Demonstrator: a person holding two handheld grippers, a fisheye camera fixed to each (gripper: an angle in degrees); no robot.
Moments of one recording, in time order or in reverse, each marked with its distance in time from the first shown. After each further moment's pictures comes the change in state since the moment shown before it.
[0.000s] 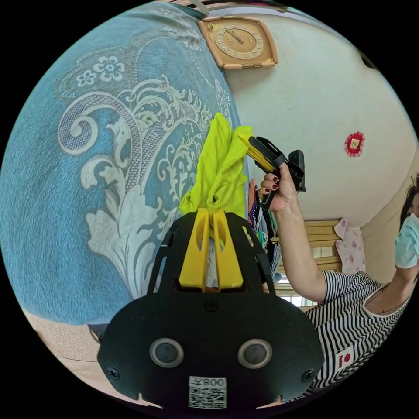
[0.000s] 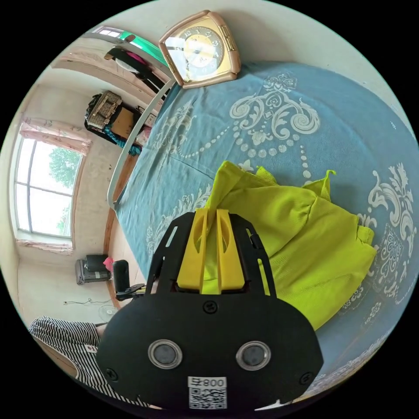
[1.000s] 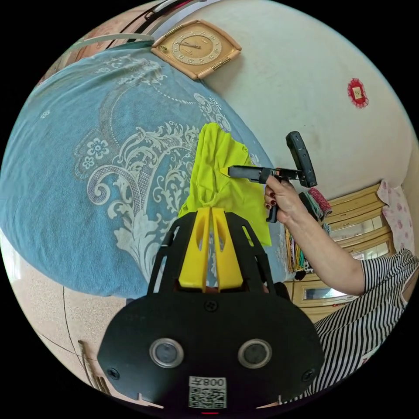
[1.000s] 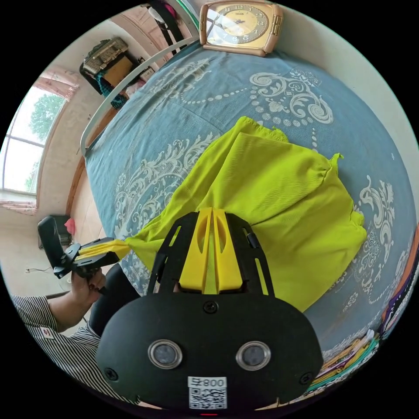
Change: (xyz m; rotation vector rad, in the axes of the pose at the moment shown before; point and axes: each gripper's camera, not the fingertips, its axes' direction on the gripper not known) left arm 0.062 0.018 -0.067 0.044 -0.378 0.242; right arm -0.078 0.023 0.087 -0.160 0.251 -0.188
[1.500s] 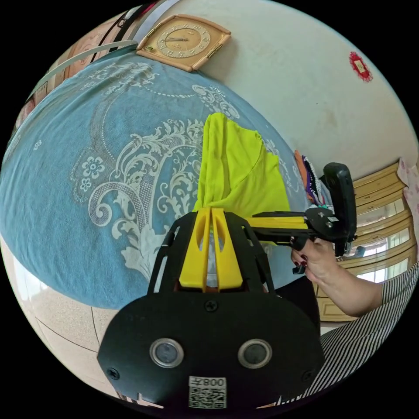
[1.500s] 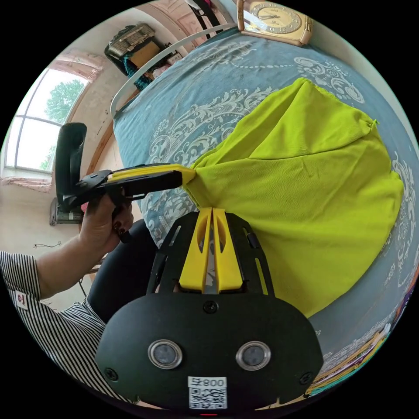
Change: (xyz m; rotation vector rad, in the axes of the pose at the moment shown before) left arm 0.035 -0.015 0.044 -0.115 -0.174 0.093; right arm -0.056 0.099 0.036 -0.058 -0.100 -0.091
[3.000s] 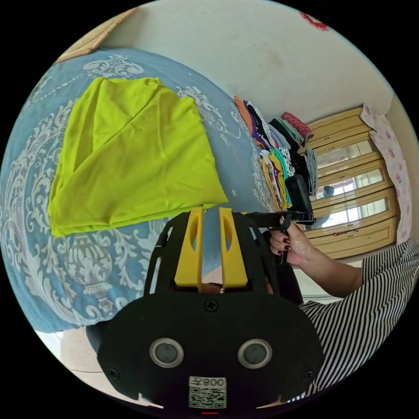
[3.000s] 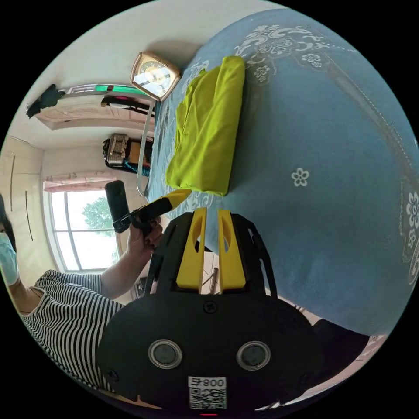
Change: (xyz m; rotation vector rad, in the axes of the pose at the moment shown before) left arm 0.237 0.009 0.147 -0.249 0.318 0.272; right arm 0.185 0.352 -0.071 0.326 -0.491 0.566
